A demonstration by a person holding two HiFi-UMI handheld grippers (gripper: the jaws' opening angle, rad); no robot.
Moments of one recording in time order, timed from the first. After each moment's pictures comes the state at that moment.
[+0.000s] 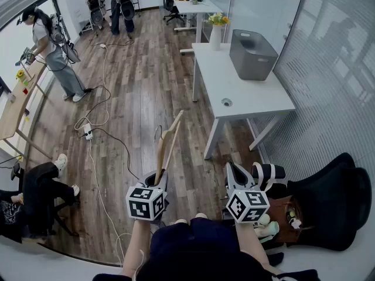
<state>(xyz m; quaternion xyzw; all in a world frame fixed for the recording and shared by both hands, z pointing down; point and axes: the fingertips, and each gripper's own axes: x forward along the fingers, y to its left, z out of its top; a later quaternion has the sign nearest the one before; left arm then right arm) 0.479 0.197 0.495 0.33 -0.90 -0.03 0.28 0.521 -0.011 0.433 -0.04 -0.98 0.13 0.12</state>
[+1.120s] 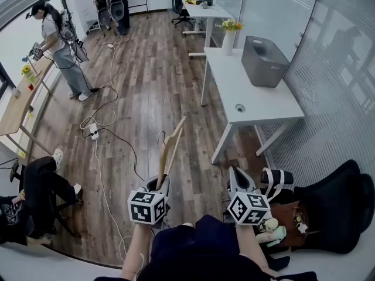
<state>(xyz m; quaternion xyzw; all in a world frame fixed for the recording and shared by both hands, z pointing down) 0.472 0.261 0.508 0.32 -0.90 -0.04 0.28 0.503 0.043 0.450 -0.03 -0.98 0.14 0.13</state>
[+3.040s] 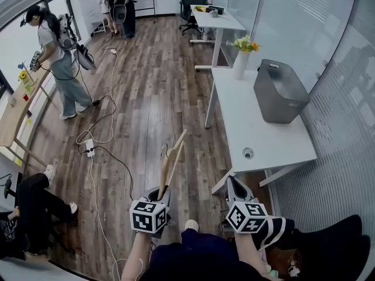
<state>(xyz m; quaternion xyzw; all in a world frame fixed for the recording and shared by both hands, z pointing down) 0.255 0.198 0.534 0.30 -0.90 -0.05 0.31 0.267 -0.013 0.472 -0.07 -0.97 0.14 0.16</state>
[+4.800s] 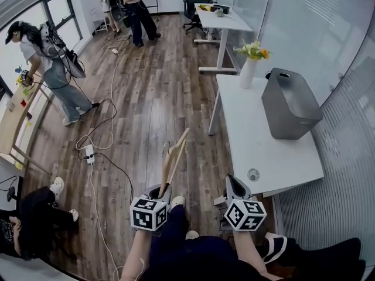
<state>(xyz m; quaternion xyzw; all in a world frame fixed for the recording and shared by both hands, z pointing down) 0.134 0.176 0.541 0.30 -0.90 -0.05 0.32 0.139 -0.028 0.489 -0.08 -0.97 0.16 0.17</state>
